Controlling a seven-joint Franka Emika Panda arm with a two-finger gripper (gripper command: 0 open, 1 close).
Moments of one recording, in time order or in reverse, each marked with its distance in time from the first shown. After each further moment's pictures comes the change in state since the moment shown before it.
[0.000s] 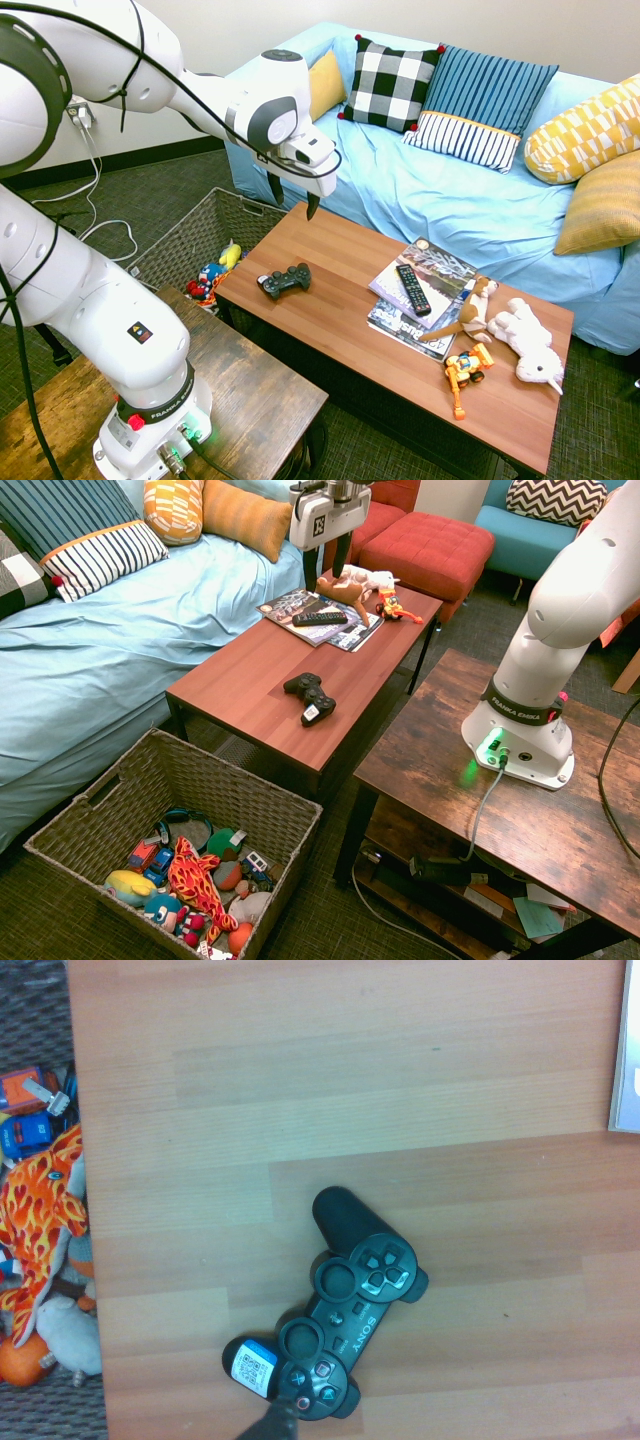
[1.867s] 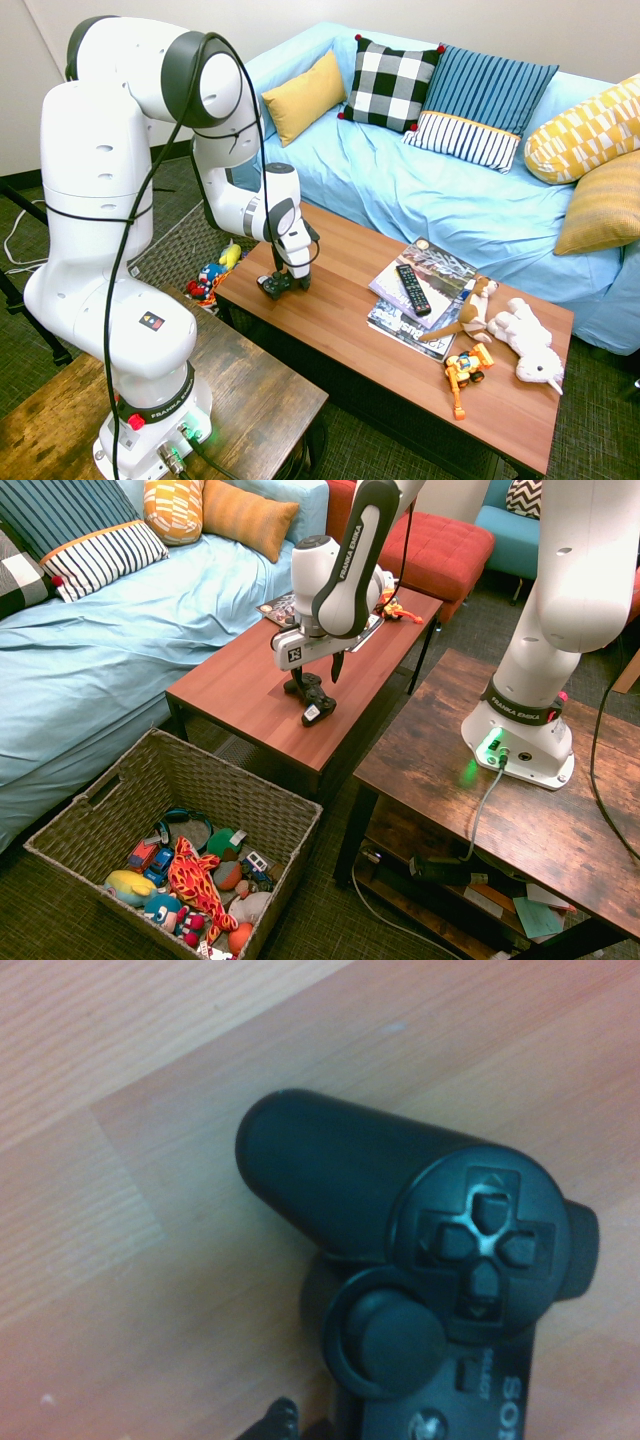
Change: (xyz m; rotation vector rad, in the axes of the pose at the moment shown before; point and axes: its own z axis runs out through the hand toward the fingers) arm -0.034 -0.021 0.263 -0.121 -0.024 0.425
